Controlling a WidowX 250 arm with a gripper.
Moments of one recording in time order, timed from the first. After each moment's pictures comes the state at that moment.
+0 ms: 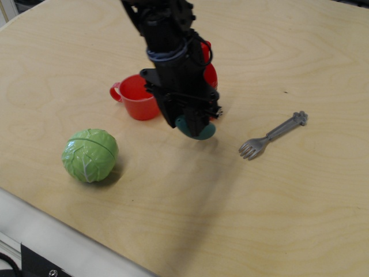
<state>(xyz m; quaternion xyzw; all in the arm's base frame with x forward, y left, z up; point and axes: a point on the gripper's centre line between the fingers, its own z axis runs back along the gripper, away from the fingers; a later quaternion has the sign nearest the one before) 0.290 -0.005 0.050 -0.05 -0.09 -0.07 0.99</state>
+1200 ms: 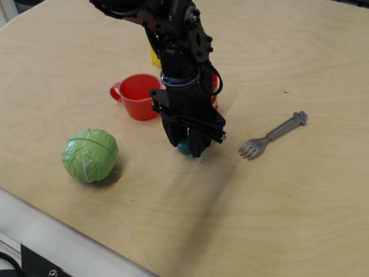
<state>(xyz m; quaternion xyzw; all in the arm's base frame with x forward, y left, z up) 0.283 0.001 0.022 -0.02 -0.06 -0.06 1.00</state>
